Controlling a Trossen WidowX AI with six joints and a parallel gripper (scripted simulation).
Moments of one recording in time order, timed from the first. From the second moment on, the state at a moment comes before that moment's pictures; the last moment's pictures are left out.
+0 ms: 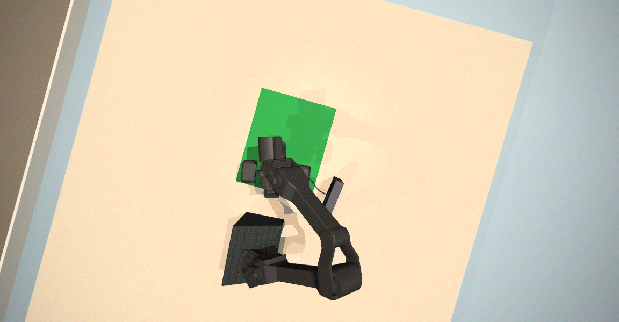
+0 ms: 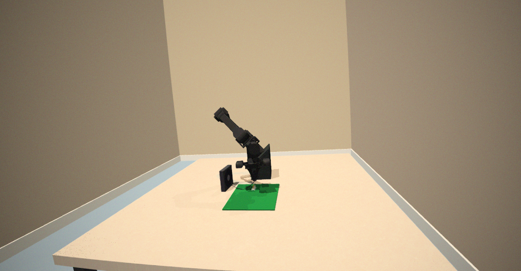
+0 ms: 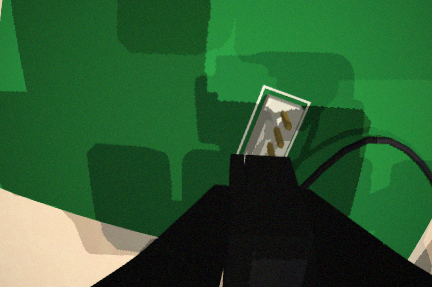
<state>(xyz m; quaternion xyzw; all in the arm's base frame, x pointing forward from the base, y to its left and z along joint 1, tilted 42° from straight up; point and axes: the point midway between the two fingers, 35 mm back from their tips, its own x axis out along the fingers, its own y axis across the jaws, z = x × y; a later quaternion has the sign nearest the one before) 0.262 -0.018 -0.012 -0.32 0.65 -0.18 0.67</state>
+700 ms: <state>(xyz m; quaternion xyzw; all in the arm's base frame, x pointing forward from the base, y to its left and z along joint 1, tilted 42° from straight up) 0.265 -0.025 -0.006 -0.22 0.62 -0.27 0.71</state>
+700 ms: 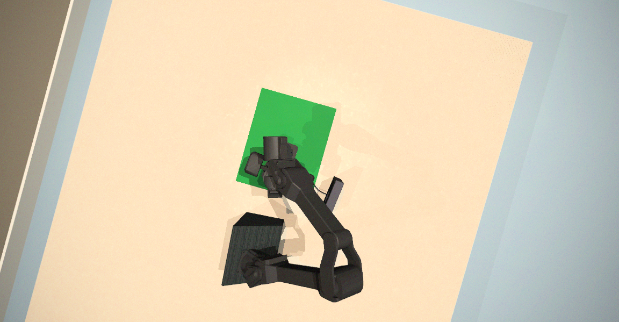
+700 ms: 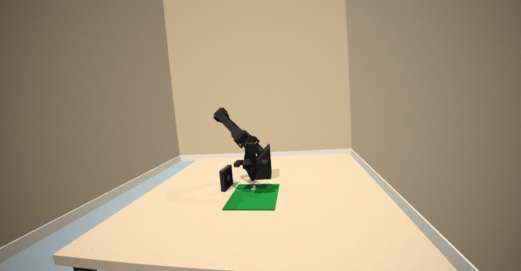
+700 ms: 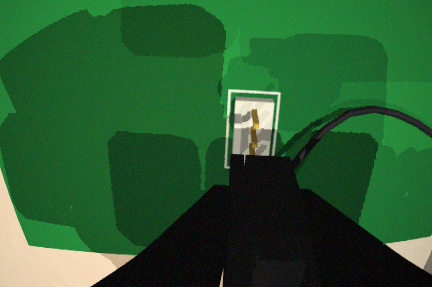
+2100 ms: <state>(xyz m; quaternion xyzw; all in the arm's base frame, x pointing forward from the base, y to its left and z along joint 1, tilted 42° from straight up) 0.270 -0.039 -0.021 -0.22 0.62 -0.27 0.71</state>
